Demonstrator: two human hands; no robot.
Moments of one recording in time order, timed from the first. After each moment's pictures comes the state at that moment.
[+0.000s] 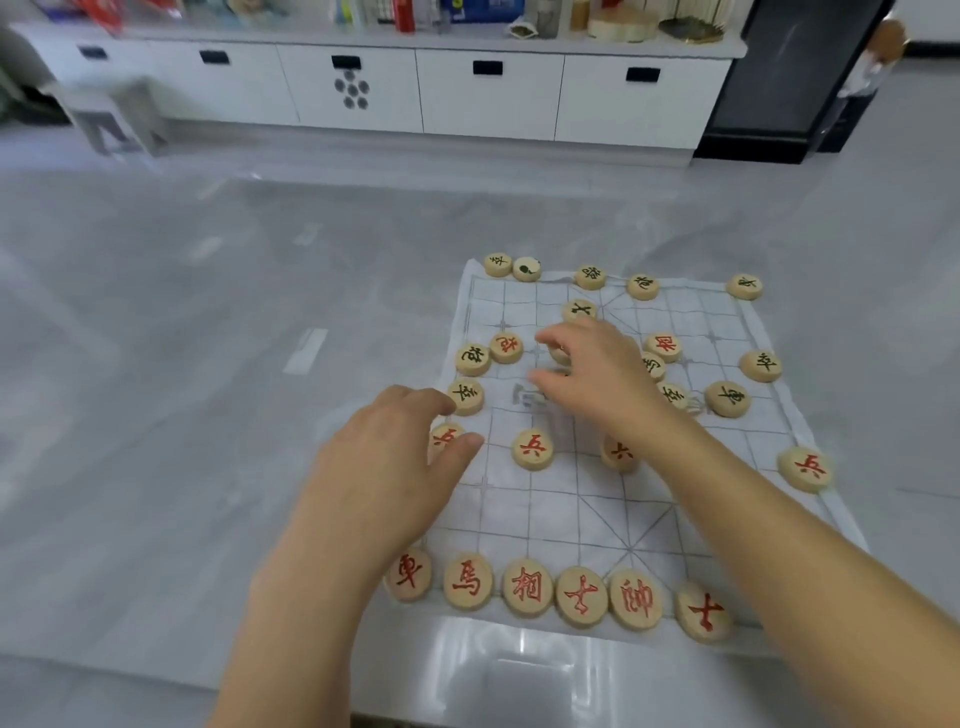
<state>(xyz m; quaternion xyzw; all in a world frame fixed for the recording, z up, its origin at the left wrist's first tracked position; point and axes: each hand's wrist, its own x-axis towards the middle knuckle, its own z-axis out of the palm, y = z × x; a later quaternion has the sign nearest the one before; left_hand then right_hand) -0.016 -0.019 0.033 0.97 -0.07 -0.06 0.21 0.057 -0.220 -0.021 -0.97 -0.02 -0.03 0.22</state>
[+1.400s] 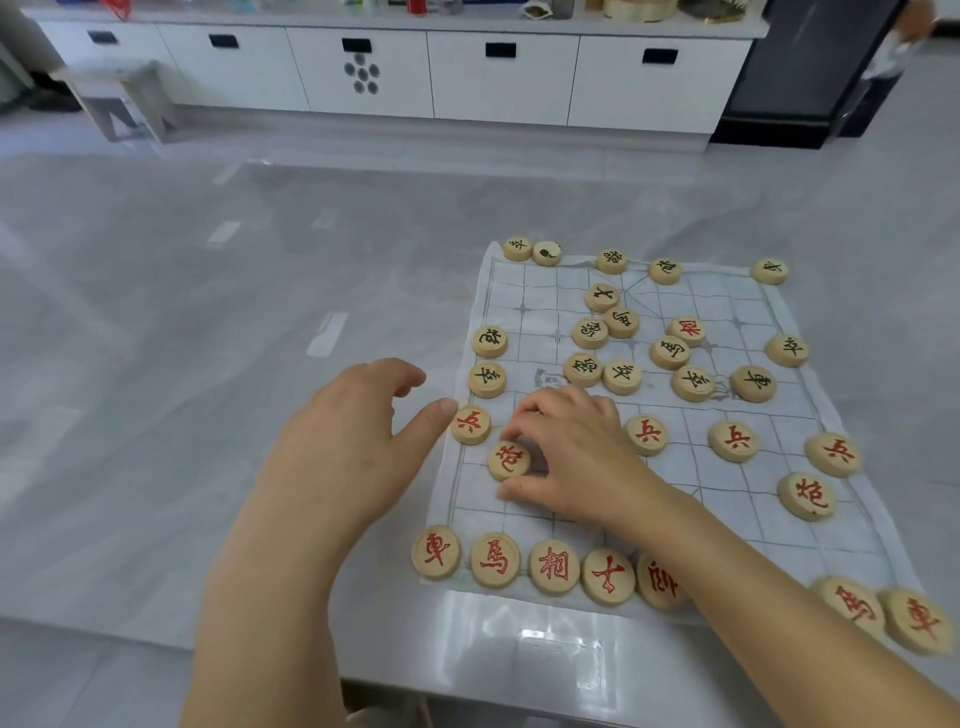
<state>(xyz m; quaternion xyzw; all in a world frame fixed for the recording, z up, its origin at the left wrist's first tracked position) -0.018 0.013 0.046 0.97 -0.01 -0.04 0.24 -0.007 -0.175 -0.040 -0.98 -0.16 0.04 0.15</state>
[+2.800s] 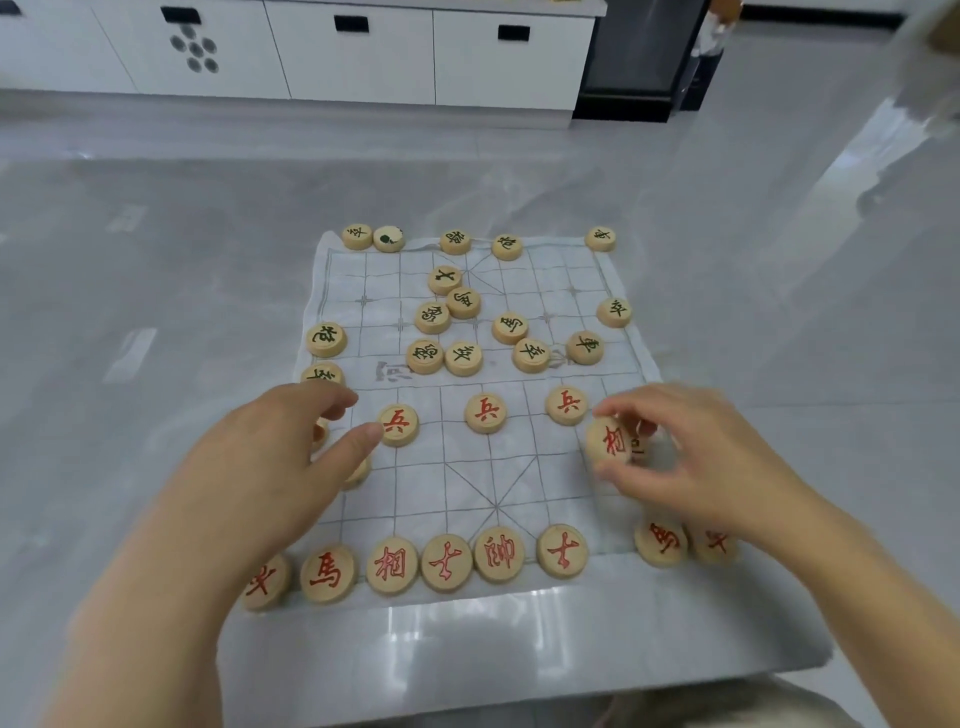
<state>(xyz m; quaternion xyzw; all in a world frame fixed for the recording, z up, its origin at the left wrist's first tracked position) -0.018 -0.051 0.026 0.97 -0.13 -0.06 0.21 -0.102 -0.341 -0.003 -0.97 0.00 0.00 0.24</state>
